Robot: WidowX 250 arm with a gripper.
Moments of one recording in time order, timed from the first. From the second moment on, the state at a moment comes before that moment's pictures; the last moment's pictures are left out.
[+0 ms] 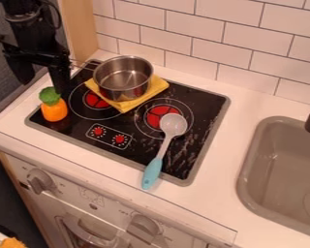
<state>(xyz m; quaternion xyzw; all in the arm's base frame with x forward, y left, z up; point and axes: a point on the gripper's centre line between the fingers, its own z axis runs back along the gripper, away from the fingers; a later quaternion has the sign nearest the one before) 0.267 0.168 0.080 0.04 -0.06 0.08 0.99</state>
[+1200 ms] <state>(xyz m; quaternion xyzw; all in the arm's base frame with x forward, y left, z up) 0.360 0.065 0.062 0.02 -0.05 -0.04 1.00</state>
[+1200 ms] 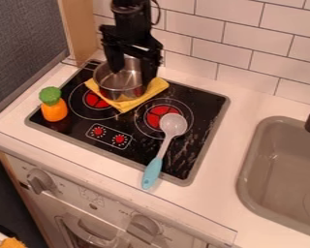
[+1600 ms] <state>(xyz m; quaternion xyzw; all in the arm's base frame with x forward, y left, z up) 0.375 0.070 0.027 0.02 -0.02 -0.04 1.00</state>
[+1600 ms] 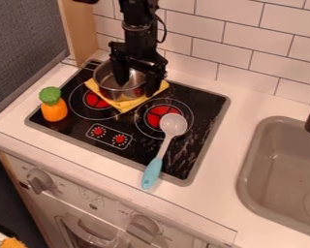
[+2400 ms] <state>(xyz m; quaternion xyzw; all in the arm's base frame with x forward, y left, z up) 0.367 0.072 0.034 -0.01 -0.03 -0.05 1.00</state>
